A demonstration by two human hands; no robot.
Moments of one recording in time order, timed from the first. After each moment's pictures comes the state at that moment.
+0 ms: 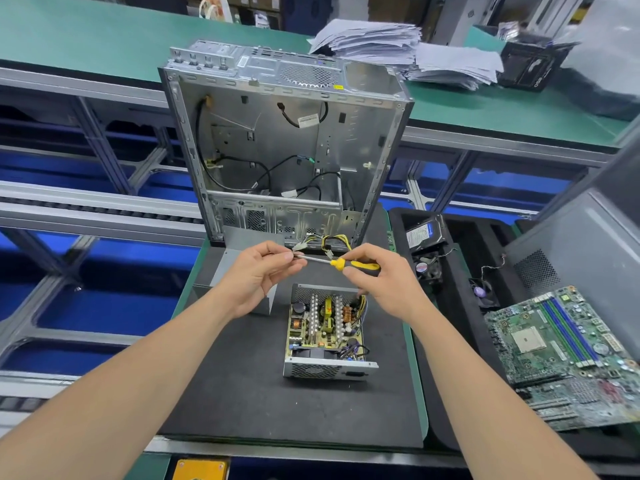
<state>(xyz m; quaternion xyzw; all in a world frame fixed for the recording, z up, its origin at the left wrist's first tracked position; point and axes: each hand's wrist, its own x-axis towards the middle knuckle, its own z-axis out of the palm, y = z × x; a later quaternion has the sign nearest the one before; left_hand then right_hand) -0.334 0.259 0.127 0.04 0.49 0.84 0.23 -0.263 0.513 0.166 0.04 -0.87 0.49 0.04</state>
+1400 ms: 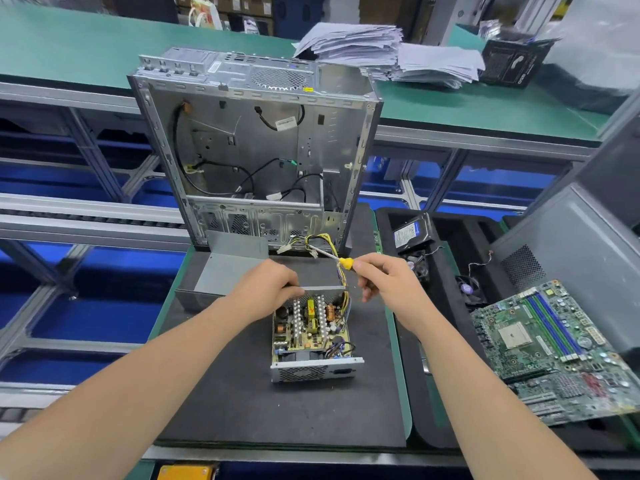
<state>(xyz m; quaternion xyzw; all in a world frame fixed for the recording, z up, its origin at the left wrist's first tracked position) -0.332 0.300 0.126 0.30 0.94 0.17 0.07 -0.259 0.557 0.144 -0.03 -0.78 0.63 0.00</state>
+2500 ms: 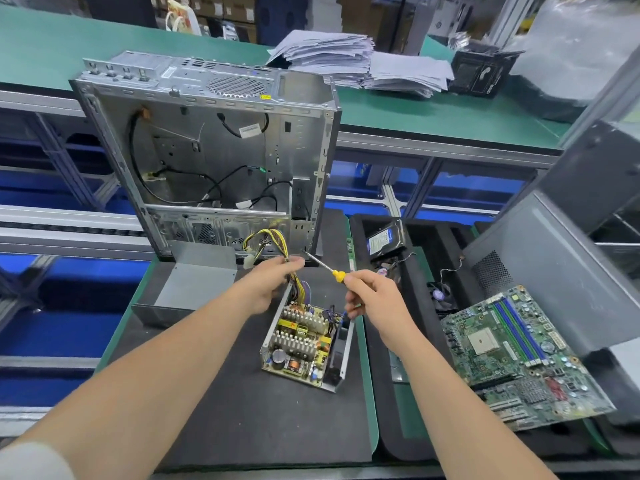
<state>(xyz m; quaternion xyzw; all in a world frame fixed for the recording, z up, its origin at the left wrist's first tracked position) -0.356 0.381 0.123 -0.08 0.70 0.62 0.34 -0.243 0.589 0.131 -0.13 -0.74 0.66 0.01</state>
